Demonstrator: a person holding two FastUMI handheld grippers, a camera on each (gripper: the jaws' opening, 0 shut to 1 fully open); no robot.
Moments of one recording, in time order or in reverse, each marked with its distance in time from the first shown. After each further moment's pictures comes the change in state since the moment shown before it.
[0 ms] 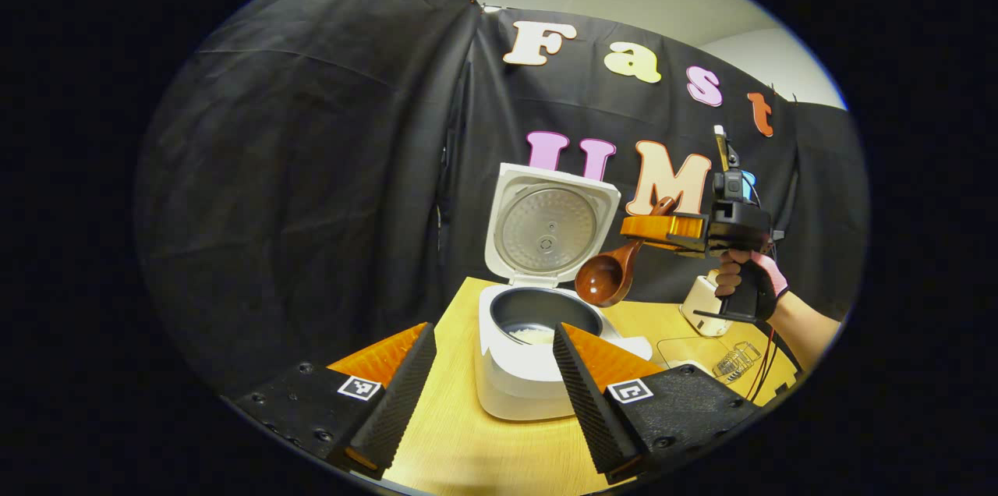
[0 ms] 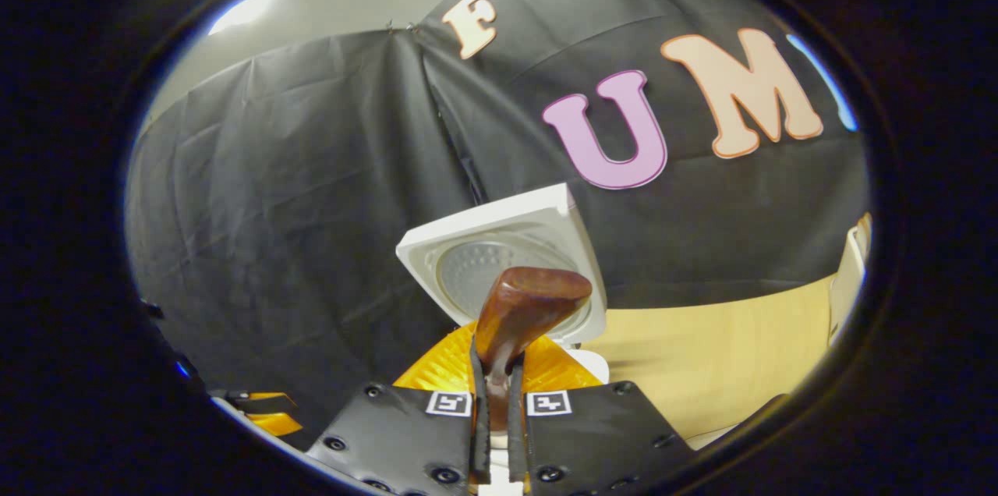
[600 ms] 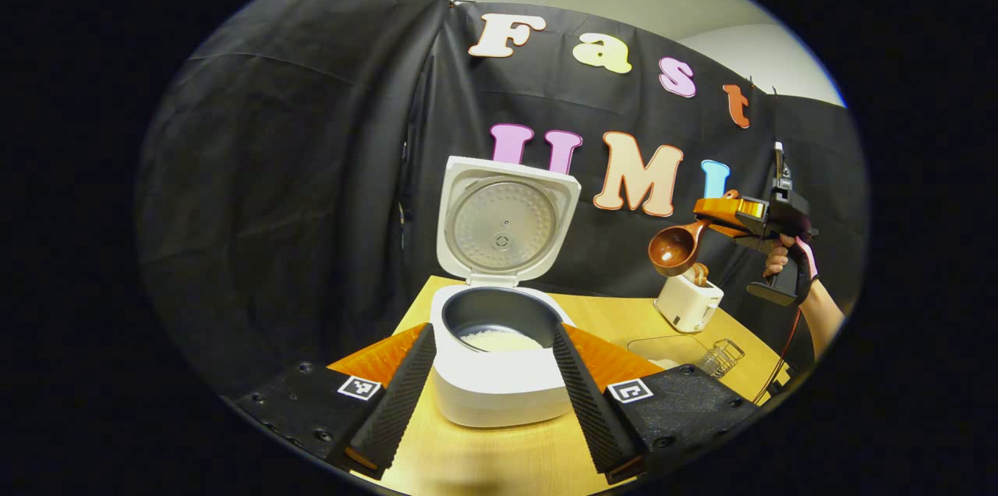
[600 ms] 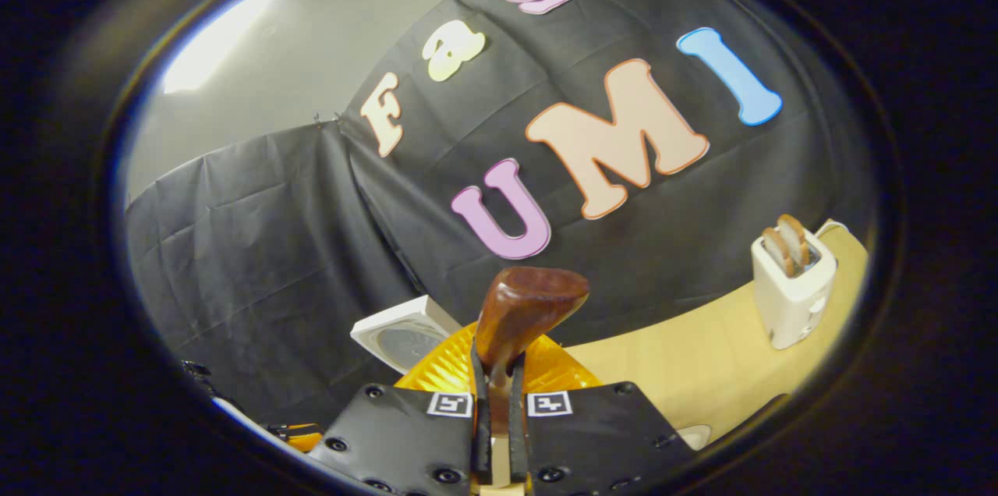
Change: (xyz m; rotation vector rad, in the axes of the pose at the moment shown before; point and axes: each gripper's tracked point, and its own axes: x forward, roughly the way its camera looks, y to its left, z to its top) left arm 0.025 -0.058 -0.002 0.023 0.022 -0.102; right arm -0.148 -0.134 0.094 0.129 -0.227 -0.208
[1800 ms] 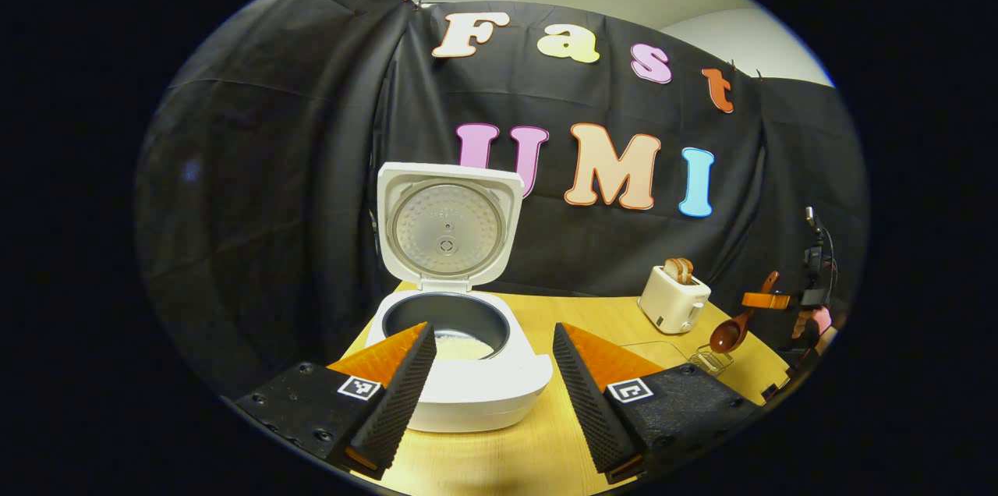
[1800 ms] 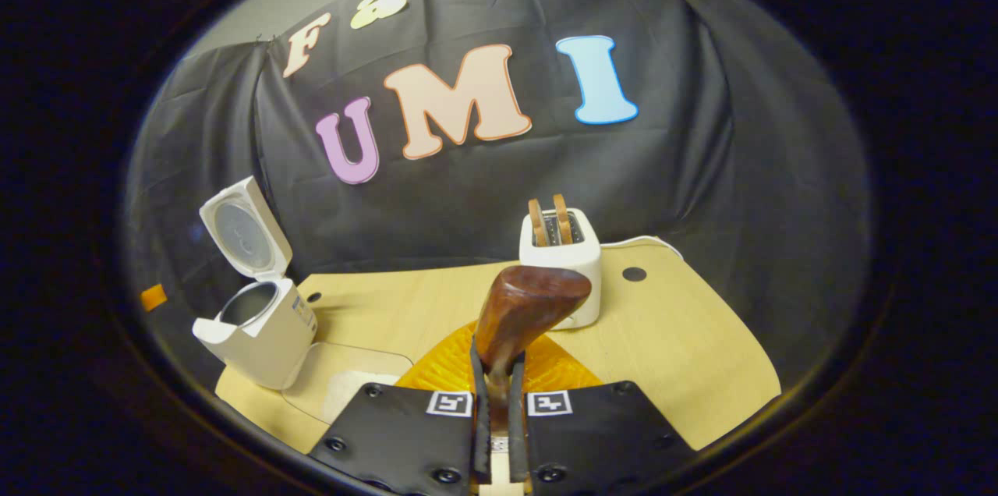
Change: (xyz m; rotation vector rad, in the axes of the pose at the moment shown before) left arm 0.017 -0.087 0.006 0.056 0.005 0.010; right arm -0.159 -0.258 -0.039 -0.320 0.172 -0.444
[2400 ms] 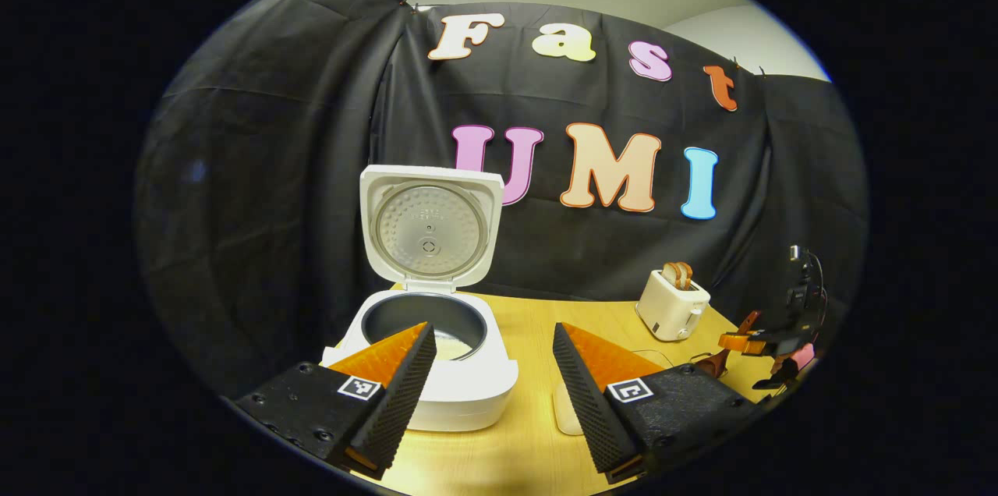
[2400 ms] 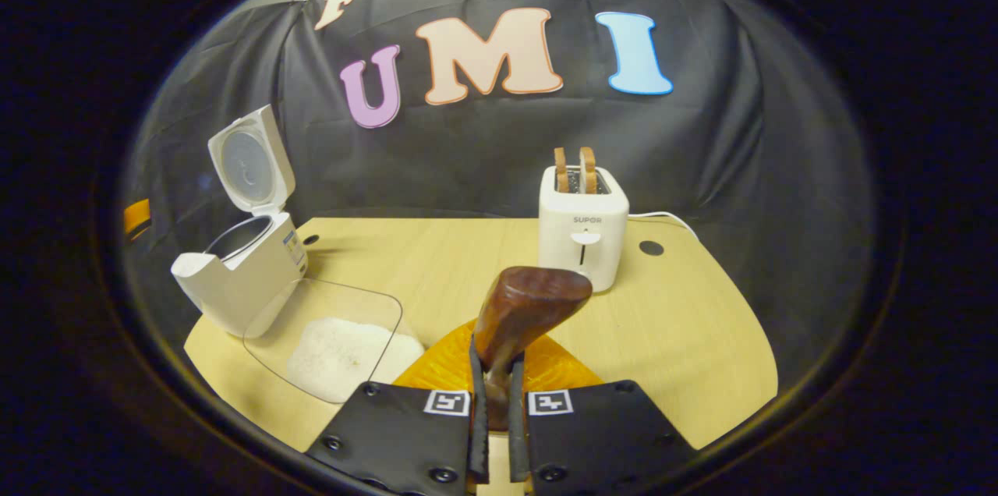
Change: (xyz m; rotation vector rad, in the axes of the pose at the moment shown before) left arm 0.012 -0.045 0.002 -0.010 -0.008 0.032; right arm 0.019 0.008 -0.065 -0.129 0.095 0.058
